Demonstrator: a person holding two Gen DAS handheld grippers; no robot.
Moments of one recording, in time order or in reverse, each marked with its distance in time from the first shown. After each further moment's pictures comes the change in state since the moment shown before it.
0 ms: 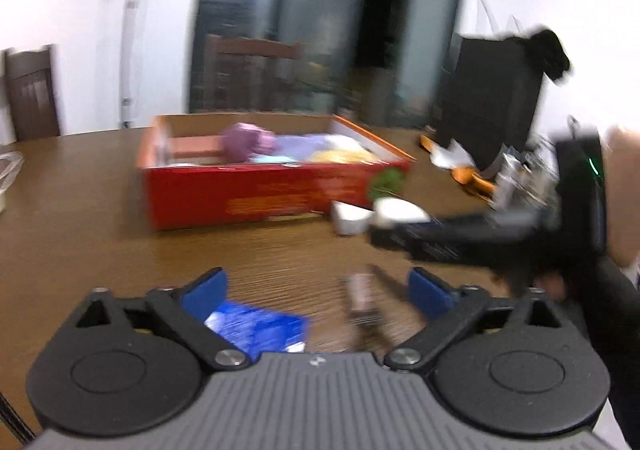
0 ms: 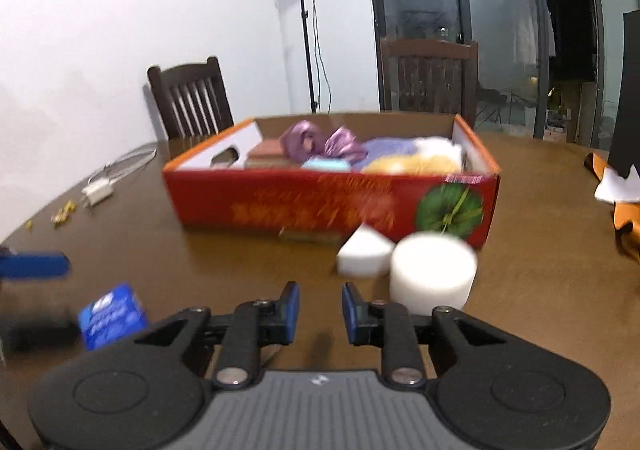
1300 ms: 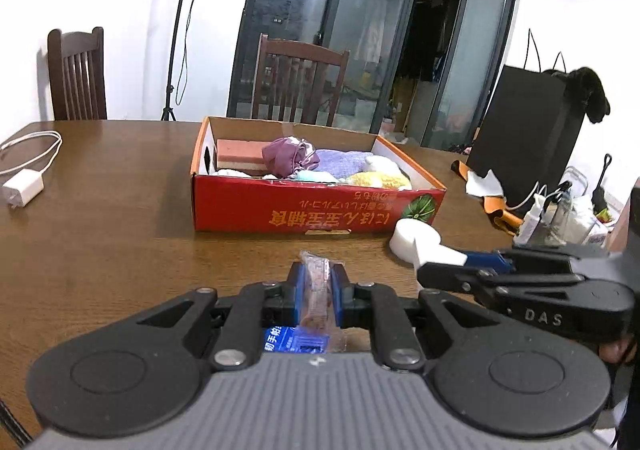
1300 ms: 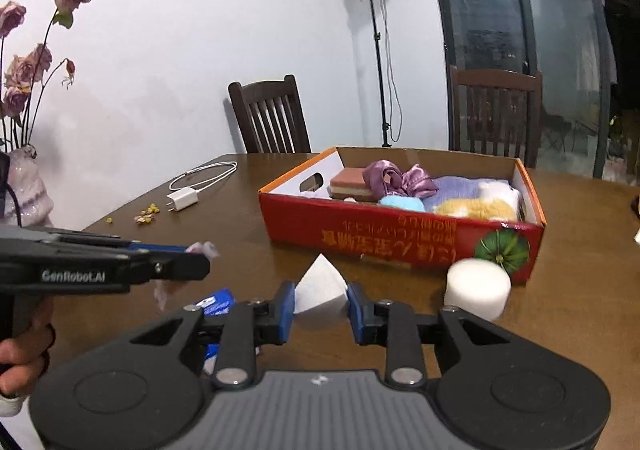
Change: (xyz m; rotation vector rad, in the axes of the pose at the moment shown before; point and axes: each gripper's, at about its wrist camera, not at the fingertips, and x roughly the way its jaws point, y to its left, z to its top) left arm -0.027 0.017 0.017 -0.152 -0.029 0.112; right arm -0.063 0.019 0.007 -0.084 -0.036 0.208
